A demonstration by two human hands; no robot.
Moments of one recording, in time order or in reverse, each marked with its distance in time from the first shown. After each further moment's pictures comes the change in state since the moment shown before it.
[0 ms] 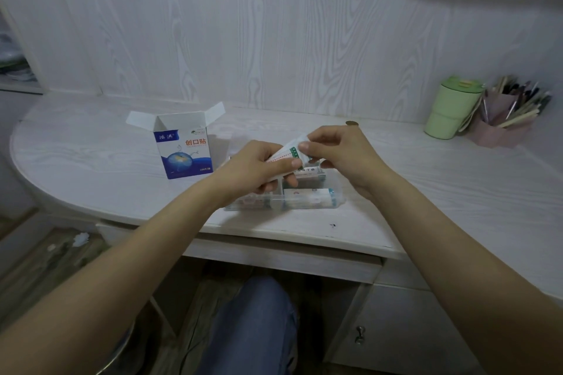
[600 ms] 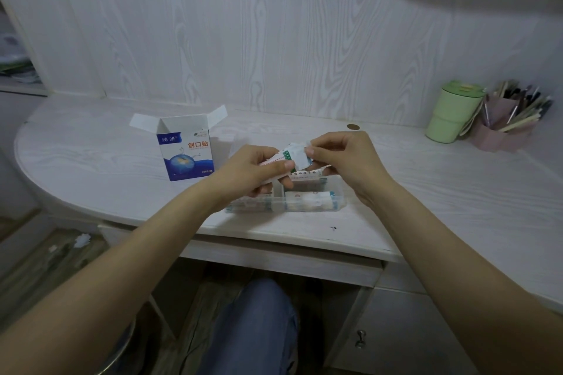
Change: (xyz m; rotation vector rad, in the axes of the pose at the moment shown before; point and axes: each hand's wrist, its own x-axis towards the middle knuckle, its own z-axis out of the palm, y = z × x) left_hand -0.007 -0.001 -0.006 -0.018 0.017 -0.040; right_hand -0.008 -0.003 0.002 0.077 0.080 0.006
